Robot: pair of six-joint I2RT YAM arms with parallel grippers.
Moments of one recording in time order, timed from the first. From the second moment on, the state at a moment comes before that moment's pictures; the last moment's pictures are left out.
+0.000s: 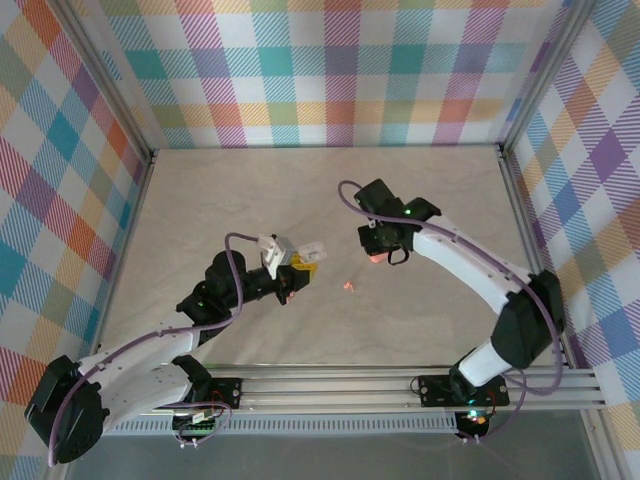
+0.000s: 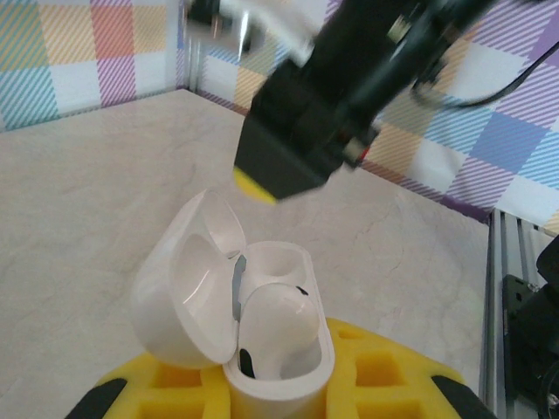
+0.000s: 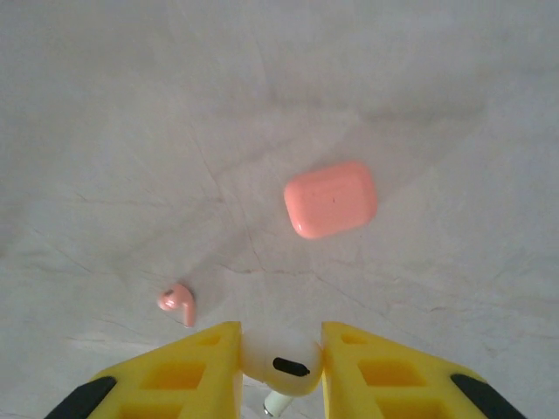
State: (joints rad) left arm -0.69 0.97 0.48 0.32 0.38 -0.13; right arm 0.68 1.51 1.36 -0.94 0.22 0.33
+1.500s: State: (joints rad) left arm -0.72 1.25 0.74 0.45 0.46 -0.22; right arm 0.89 1.24 1.30 -0.64 0.30 0.18
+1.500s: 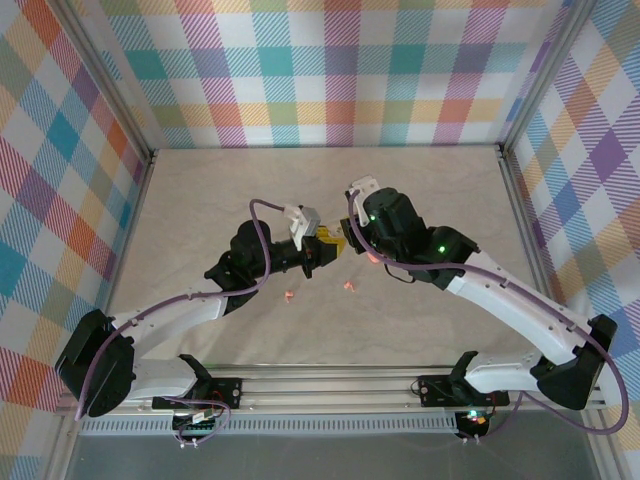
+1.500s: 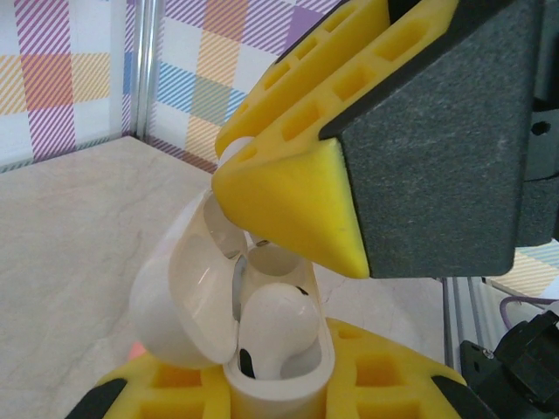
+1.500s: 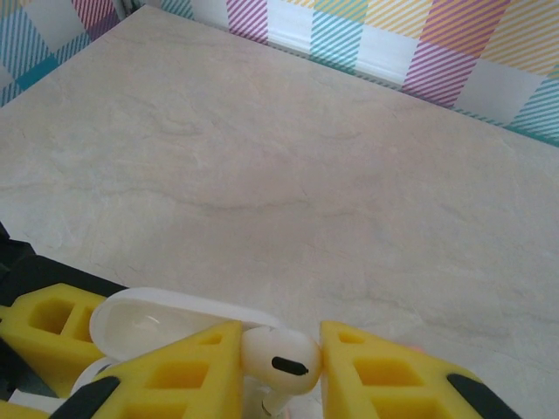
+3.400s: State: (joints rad) left arm -0.72 1.24 0.74 0.45 0.41 -0.26; right arm 0.88 1.32 1.46 -0.81 0.20 0.38
